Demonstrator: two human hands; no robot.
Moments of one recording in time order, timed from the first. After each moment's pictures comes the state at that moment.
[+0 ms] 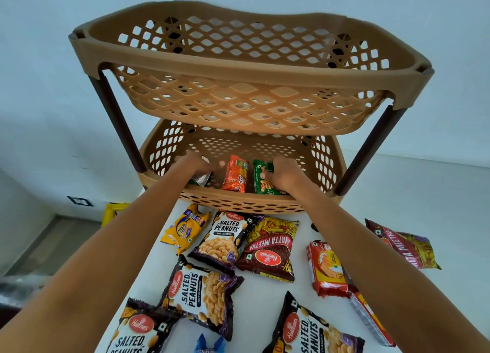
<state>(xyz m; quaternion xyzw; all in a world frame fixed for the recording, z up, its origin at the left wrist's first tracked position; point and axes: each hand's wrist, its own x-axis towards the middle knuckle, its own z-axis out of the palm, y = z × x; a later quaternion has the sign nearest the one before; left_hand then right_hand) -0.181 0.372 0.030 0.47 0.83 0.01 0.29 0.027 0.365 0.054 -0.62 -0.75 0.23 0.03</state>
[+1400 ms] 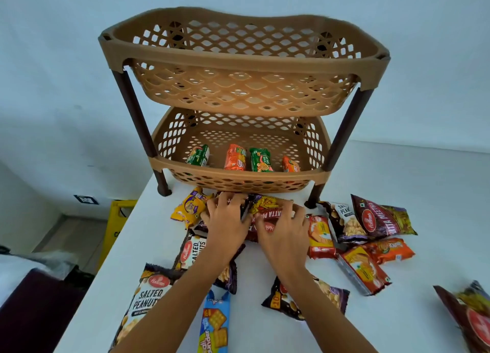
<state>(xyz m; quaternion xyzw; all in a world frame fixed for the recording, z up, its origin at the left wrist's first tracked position) -0.074 0.200 -0.007 0.59 0.77 0.19 0.17 0.041 0.189 -0.017 -0.72 -0.63 0.12 0.26</state>
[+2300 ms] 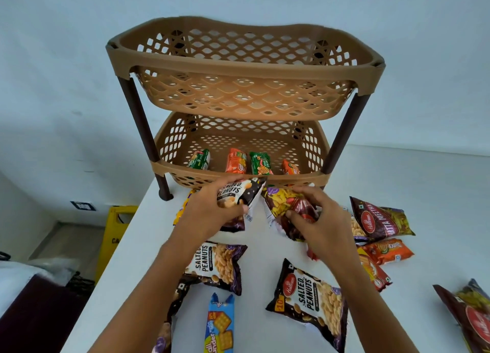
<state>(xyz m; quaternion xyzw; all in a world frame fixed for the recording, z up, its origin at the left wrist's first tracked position) -0.119 0.176 0.075 0.60 0.65 0.32 0.34 0.096 0.180 0.062 -0.61 -0.67 0.23 0.36</state>
